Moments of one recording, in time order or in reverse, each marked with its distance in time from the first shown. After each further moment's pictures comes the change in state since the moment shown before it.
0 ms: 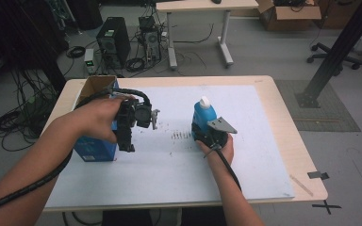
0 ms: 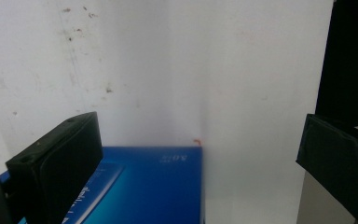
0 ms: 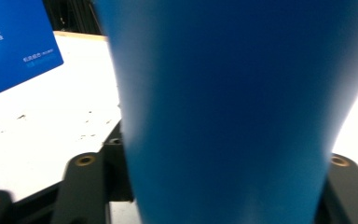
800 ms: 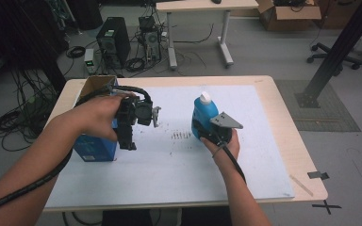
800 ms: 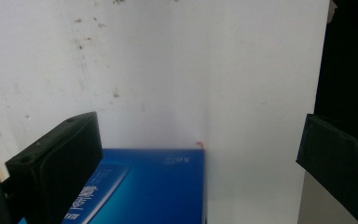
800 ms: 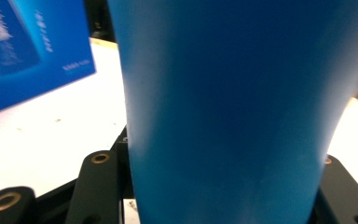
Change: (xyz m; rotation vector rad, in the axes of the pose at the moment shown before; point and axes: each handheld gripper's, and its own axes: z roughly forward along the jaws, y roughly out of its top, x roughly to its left) left arm 0.000 0.004 -0.014 -0.028 0.021 0.001; right arm -0.012 0.027 -0.015 -0.033 0.135 -0.090
